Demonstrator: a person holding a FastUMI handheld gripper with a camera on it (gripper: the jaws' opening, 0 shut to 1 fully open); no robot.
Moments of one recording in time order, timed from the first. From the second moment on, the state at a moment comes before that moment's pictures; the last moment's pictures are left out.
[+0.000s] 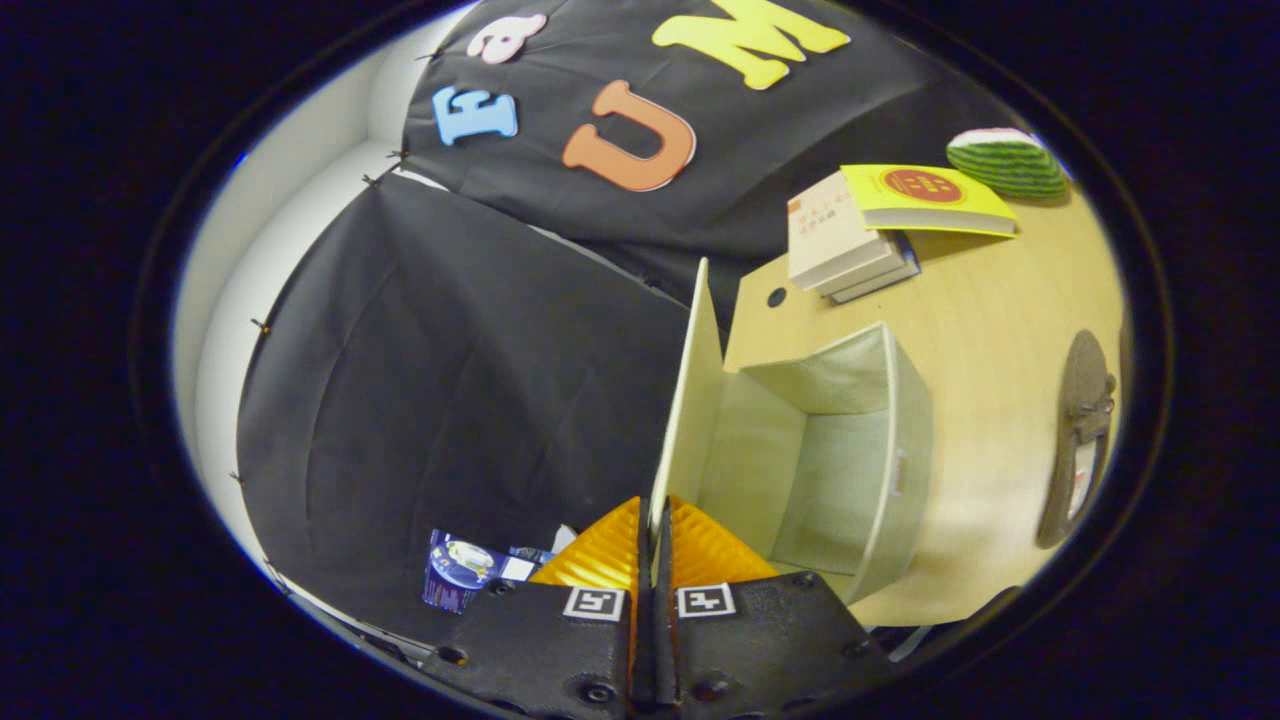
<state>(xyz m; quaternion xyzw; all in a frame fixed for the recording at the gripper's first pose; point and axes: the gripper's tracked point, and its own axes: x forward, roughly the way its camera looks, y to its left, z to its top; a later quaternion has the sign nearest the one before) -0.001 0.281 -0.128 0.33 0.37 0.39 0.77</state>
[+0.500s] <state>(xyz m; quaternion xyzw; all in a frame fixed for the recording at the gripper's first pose) -0.017 0.383 -0.104 0.26 0.35 0.42 0.79</state>
